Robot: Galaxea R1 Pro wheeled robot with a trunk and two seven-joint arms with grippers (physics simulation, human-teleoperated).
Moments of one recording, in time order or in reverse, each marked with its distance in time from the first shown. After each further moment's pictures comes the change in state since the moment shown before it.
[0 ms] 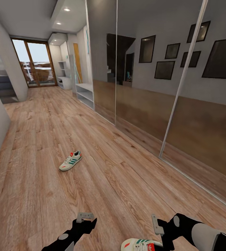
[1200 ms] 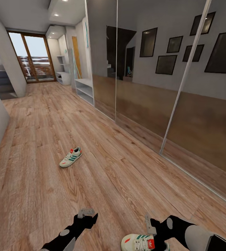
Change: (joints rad) left arm 0.000 -0.001 -0.004 -0.055 0.000 0.003 0.000; right arm 0.014 0.058 0.000 0.001 0.001 0.002 -0.072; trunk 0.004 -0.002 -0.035
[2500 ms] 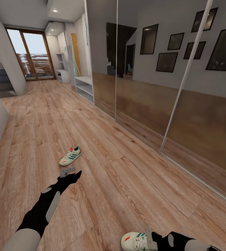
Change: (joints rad) left arm 0.000 0.094 0.285 -0.698 -0.005 0.441 0.013; right arm 0.074 0.048 -0.001 0.091 0.001 0.001 -0.115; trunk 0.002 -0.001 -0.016
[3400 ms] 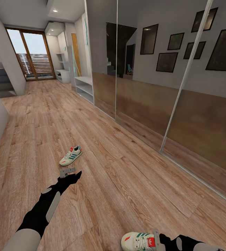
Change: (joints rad) left arm 0.000 -0.001 0.000 0.008 0.000 -0.001 0.000; right arm 0.017 -0.057 -0.004 0.002 -0.001 -0.004 -0.030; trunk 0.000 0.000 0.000
